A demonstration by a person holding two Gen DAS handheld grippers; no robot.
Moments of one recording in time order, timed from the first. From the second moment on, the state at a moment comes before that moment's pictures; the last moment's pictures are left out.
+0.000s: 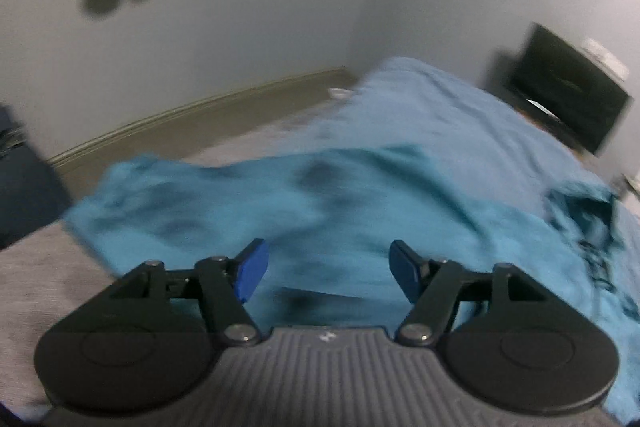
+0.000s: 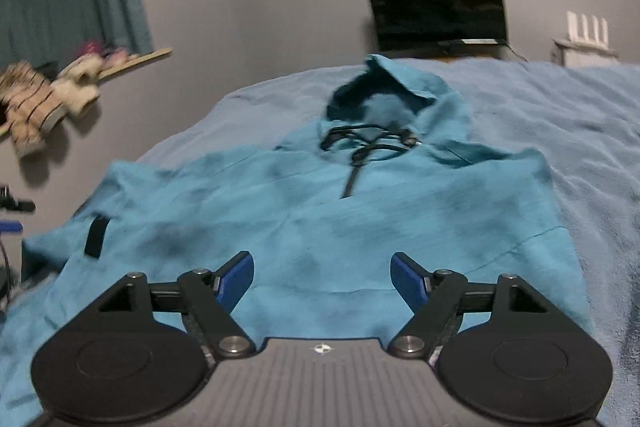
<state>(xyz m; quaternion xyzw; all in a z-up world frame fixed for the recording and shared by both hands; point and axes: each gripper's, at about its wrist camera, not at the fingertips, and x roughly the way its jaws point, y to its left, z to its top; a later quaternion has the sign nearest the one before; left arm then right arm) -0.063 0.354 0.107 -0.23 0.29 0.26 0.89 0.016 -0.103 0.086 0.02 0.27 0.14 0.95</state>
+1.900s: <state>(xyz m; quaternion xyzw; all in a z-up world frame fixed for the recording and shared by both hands) -0.014 0.092 0.228 -0.03 0.04 0.03 1.00 0.015 -0.160 0.053 0.13 0.26 0.08 0.95</state>
